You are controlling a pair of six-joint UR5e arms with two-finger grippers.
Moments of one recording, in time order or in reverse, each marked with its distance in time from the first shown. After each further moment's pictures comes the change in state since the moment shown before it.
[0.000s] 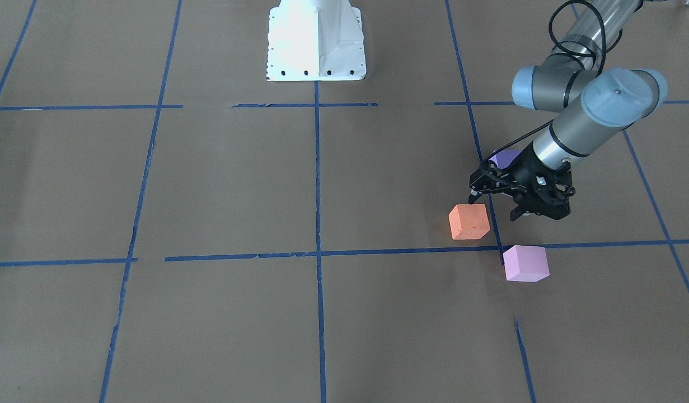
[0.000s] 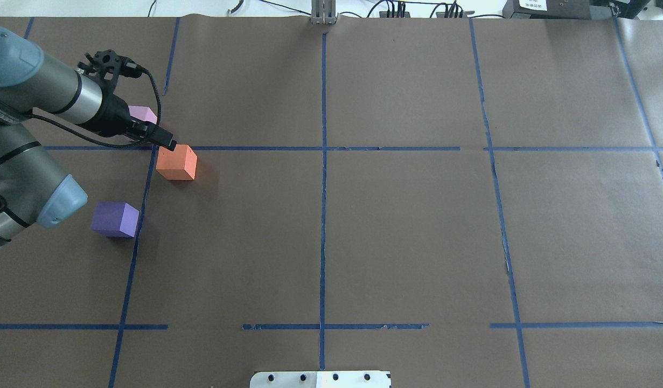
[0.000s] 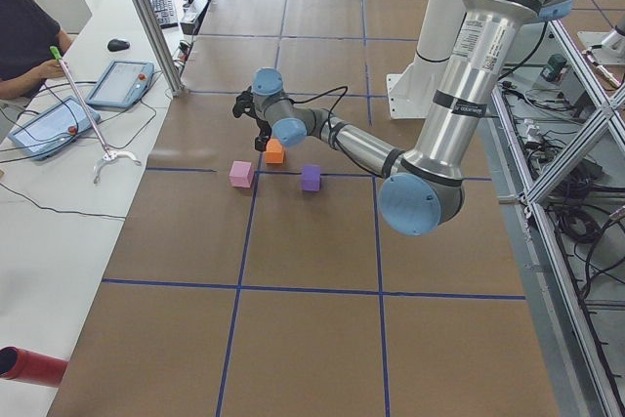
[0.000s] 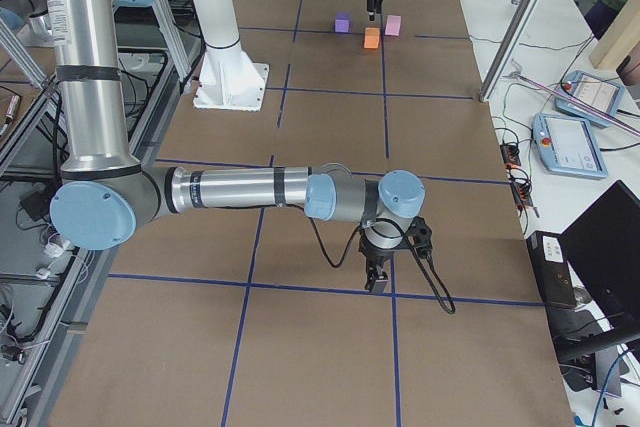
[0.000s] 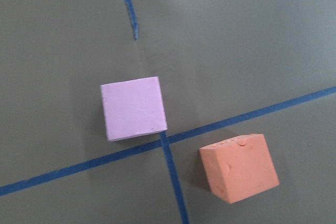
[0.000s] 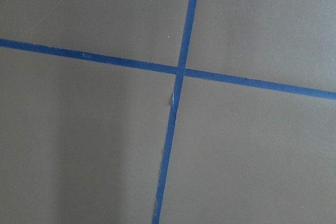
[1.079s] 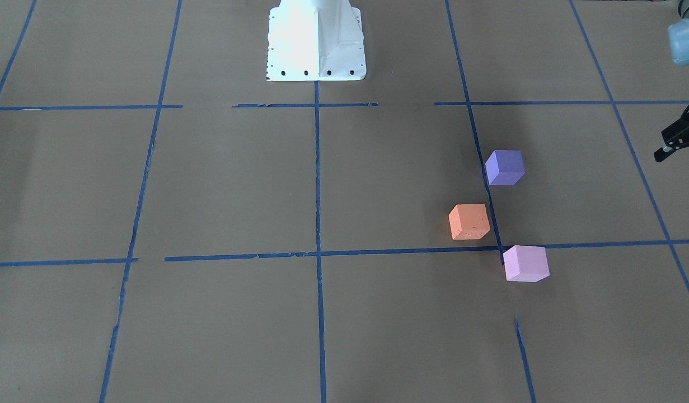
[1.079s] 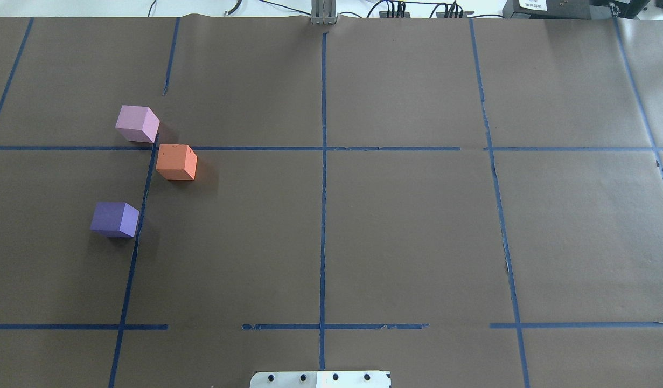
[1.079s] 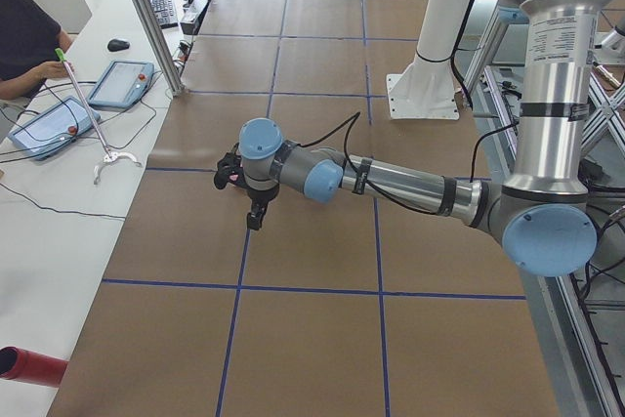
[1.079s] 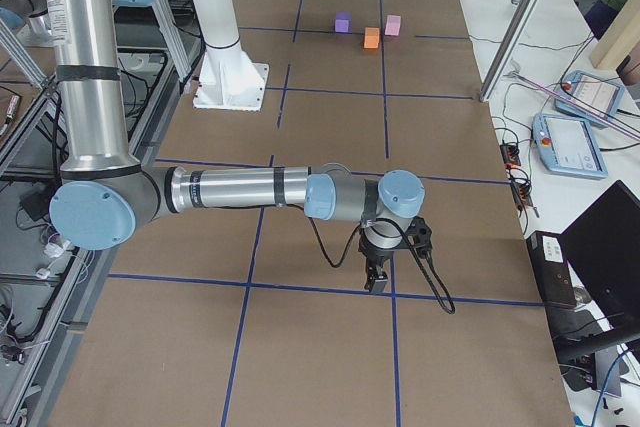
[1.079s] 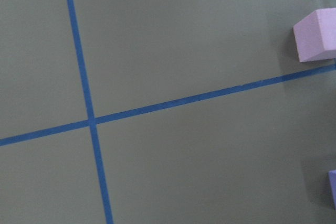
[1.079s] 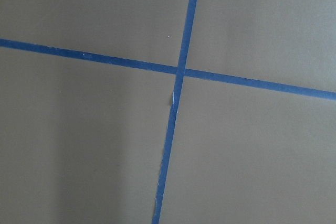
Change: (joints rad) left arm -0.444 0.322 -0.181 0.274 -0.222 0.414; right arm 0.000 0.000 0.000 0.000 0.000 0.000
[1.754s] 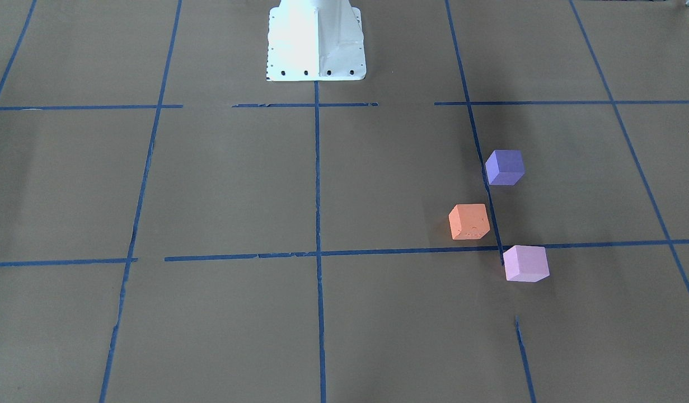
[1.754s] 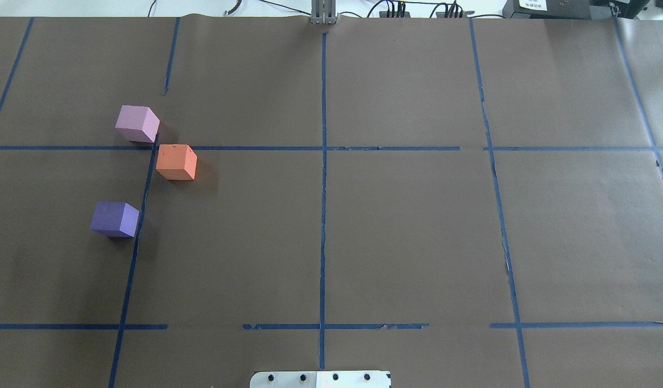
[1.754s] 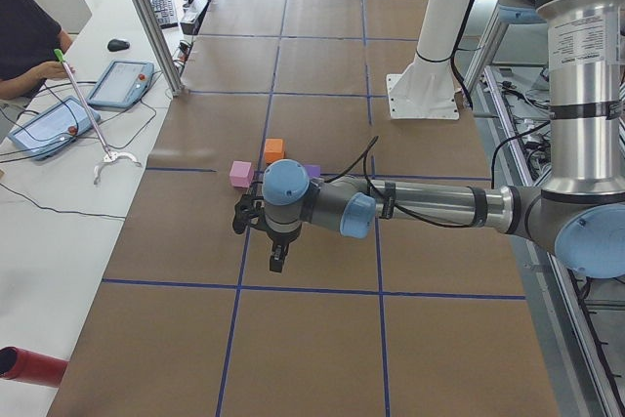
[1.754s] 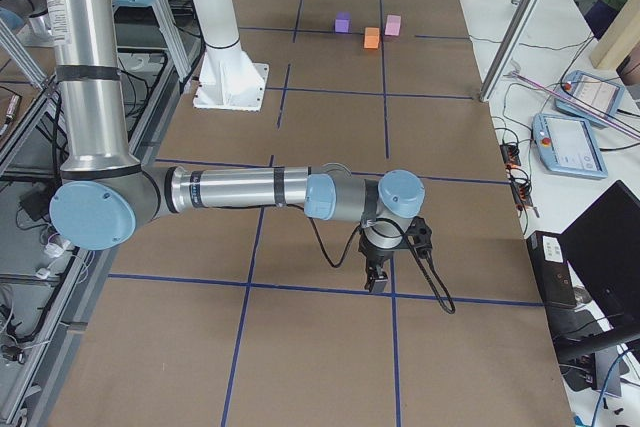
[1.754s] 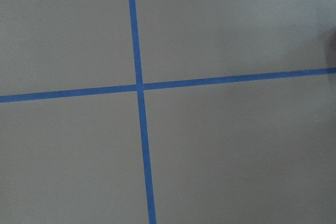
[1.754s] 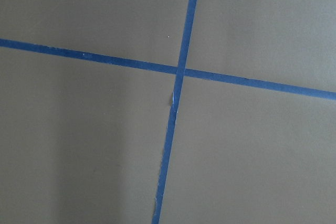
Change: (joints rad) left arm -0.143 0.155 0.013 0.054 -0.002 0.189; right arm 0.000 0.000 0.000 0.000 0.000 0.000
